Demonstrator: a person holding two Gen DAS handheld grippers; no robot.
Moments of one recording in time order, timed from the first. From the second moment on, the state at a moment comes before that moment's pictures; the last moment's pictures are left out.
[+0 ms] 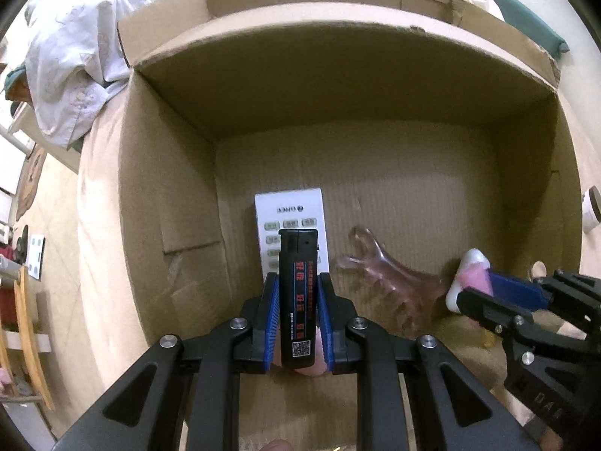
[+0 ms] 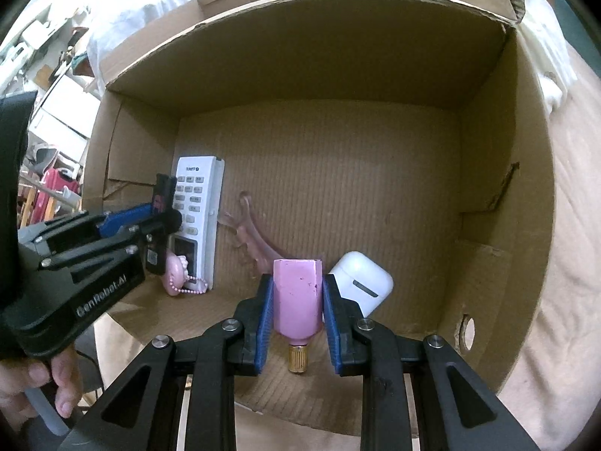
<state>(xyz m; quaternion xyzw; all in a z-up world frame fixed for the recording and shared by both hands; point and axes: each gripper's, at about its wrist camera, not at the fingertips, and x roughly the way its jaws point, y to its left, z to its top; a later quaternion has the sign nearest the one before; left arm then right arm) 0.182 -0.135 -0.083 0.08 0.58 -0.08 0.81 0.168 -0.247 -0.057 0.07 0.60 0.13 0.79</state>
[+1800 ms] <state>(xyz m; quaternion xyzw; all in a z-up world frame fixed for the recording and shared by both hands) 0.101 -0.052 -0.025 0.01 0.56 -0.06 0.83 0.102 -0.270 0.013 0.13 0.49 0.13 0.85</state>
